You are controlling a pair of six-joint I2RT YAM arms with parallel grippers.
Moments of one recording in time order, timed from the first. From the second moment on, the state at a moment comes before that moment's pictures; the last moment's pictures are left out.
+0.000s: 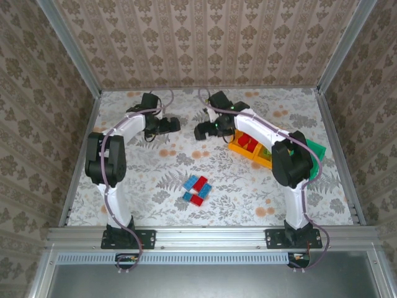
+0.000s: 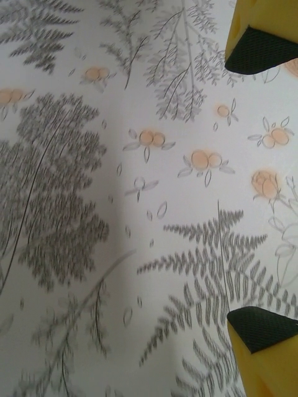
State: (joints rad) left arm -0.24 1.95 1.43 -0.57 0.23 -0.33; right arm 0.55 2.01 1.68 -0.78 -0.21 0.22
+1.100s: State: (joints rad) left arm -0.20 1.80 1.24 -0.49 0.22 -0.43; right arm 0.84 1.88 1.38 -0.82 -0.22 -0.14
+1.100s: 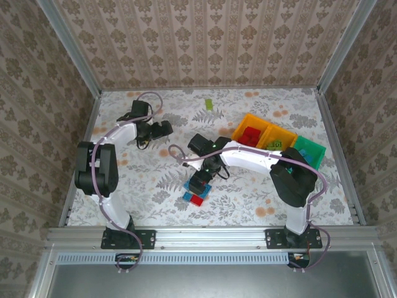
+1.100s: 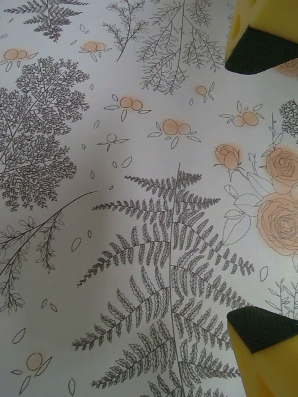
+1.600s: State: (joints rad) left arm -0.20 1.76 1.19 -0.48 0.21 -0.44; right arm 0.87 1.96 1.42 -0.86 -0.13 -0.14
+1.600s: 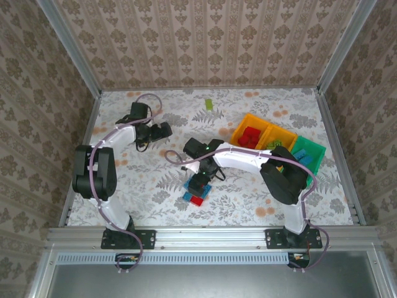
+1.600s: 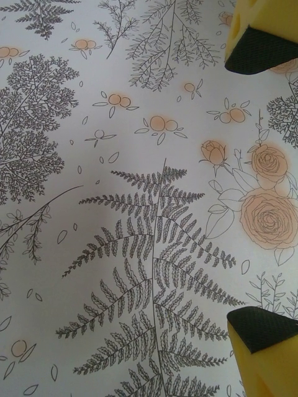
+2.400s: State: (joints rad) left arm -0.21 1.75 1.16 -0.48 0.19 -0.44; right arm 0.88 2.04 1.46 -0.90 -0.07 -0.13
